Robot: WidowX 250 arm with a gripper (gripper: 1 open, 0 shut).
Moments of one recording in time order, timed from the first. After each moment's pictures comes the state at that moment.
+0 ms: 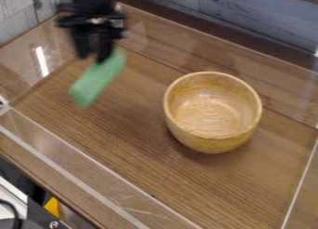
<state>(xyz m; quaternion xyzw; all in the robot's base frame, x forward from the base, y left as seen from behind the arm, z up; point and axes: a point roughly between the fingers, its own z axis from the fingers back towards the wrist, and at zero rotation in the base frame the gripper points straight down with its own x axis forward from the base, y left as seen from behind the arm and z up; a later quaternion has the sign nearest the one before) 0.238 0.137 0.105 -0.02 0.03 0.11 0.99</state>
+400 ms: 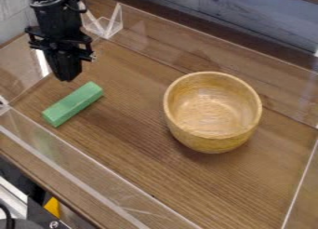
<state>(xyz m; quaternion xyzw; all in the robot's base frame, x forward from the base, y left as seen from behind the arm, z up) 0.225 0.144 0.079 -0.03 0.00 0.07 1.00</state>
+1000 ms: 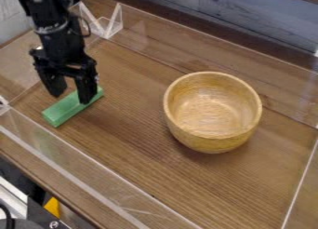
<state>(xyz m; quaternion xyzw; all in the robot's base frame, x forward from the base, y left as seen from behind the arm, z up) 0.217 0.136 0.049 -0.04 -0.01 0.09 1.00</state>
